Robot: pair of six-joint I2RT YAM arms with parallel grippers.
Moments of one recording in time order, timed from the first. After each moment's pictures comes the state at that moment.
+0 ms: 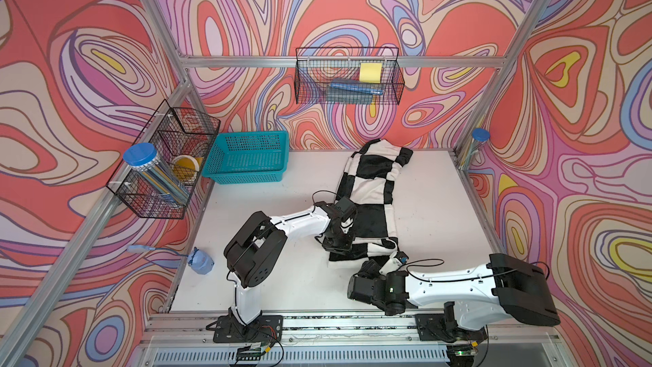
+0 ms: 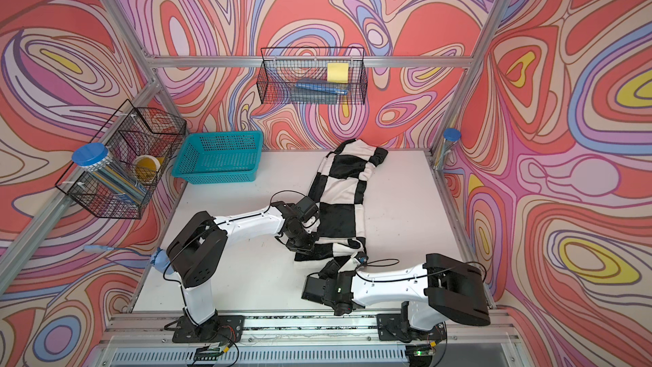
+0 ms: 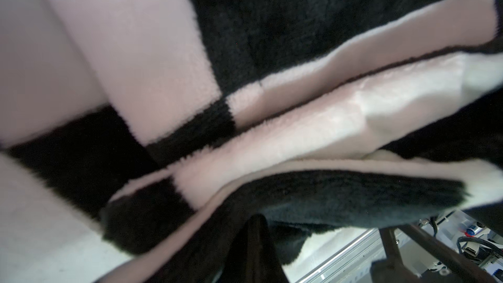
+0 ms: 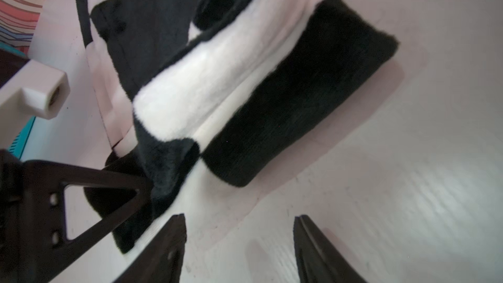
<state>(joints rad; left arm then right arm) -0.77 1.89 1.24 -0.74 0.35 -0.50 1.35 1.45 0.69 -0.59 0.68 2.07</state>
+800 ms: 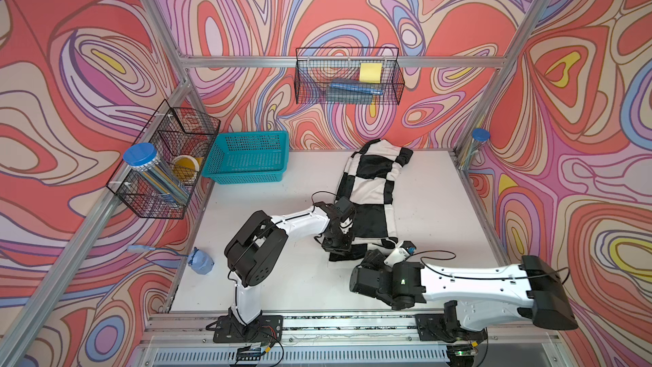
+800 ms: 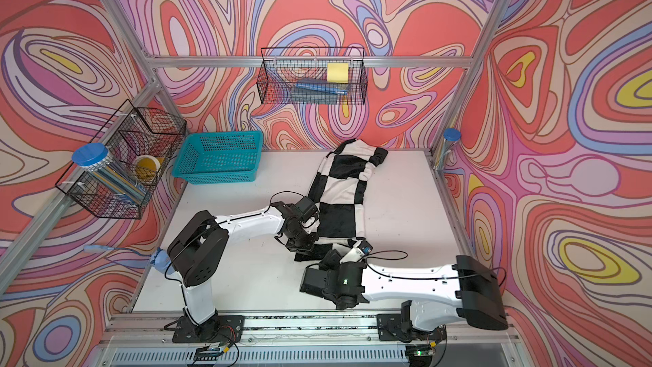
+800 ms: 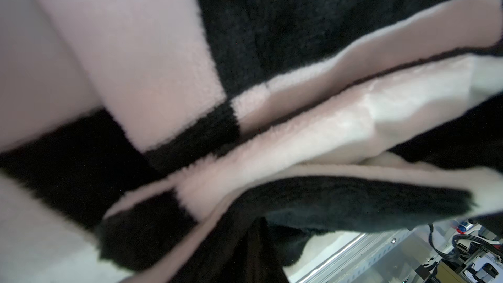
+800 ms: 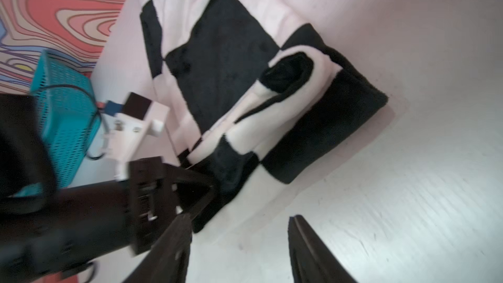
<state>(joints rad) -0.76 1.90 1.24 -0.73 0.37 -0.50 1.35 1.29 0.96 -0.97 0.75 2.07</state>
